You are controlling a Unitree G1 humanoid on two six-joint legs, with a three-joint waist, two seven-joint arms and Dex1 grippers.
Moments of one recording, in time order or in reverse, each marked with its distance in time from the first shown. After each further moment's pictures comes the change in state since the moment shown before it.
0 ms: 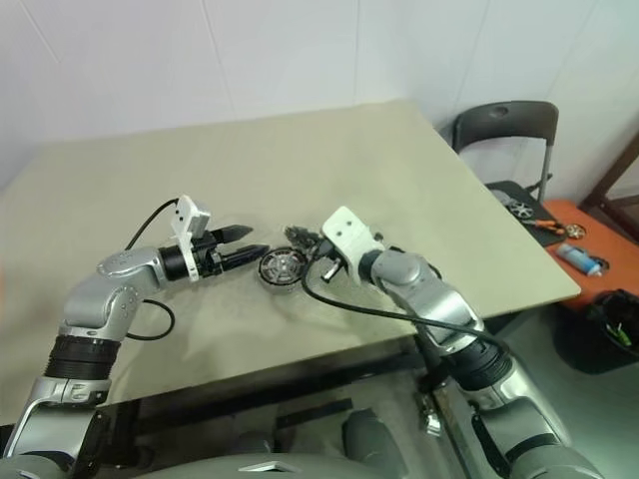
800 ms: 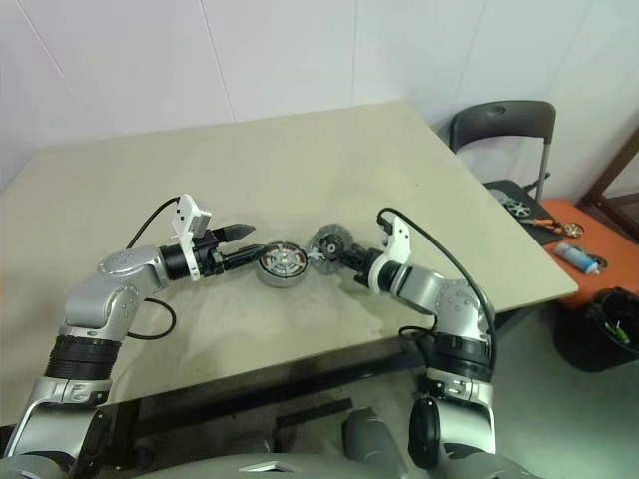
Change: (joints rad) left arm 0.001 -0.002 -0.006 -0.019 0.007 -0.003 -0.006; right arm 0.003 0.417 -0.777 0.234 0.709 0.574 -0.428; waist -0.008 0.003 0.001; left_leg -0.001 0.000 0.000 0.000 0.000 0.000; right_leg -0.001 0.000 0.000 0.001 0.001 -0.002
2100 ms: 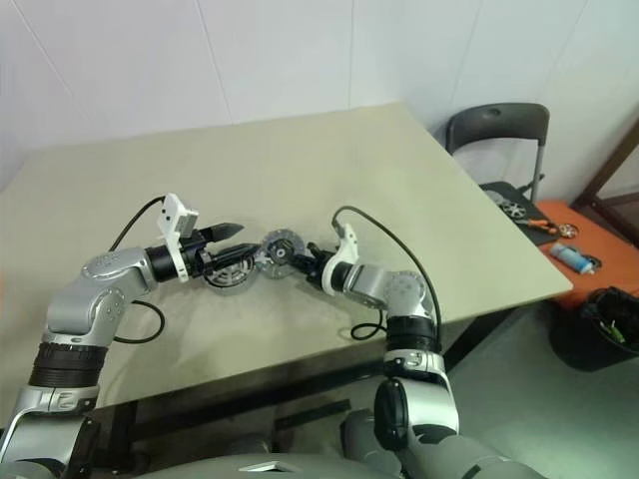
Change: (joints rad) left arm 0.036 0.031 0.041 -0.055 -0.017 0.026 0.021; right arm -0.126 0.169 -0.003 0.340 -0.027 -0.094 0.131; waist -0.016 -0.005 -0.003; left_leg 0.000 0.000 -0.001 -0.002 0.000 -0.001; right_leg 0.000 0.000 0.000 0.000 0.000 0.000
